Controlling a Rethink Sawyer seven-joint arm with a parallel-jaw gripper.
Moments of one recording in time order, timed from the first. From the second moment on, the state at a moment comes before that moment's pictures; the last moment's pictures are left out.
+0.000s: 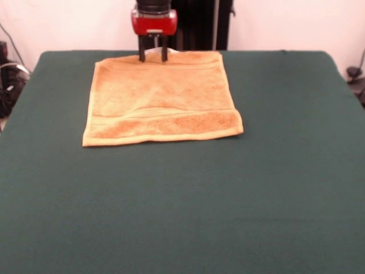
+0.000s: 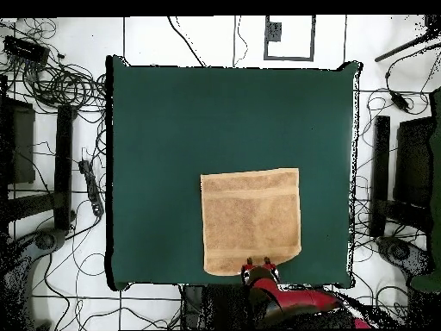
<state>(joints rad) -0.50 -0.46 -0.14 2.12 -0.70 -0.29 1.80</state>
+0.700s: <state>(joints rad) -0.50 -0.51 -0.04 2.06 -0.69 -0.23 1.80</state>
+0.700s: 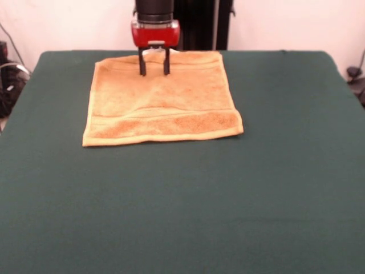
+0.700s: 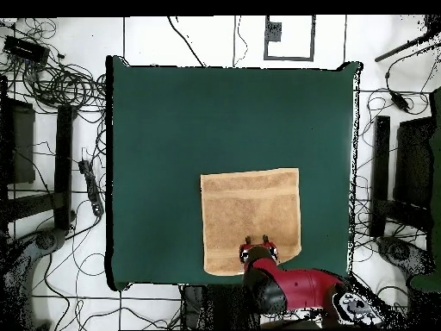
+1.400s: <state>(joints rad) -0.48 -0.52 -0.04 1.99 -0.67 -0.23 1.80</state>
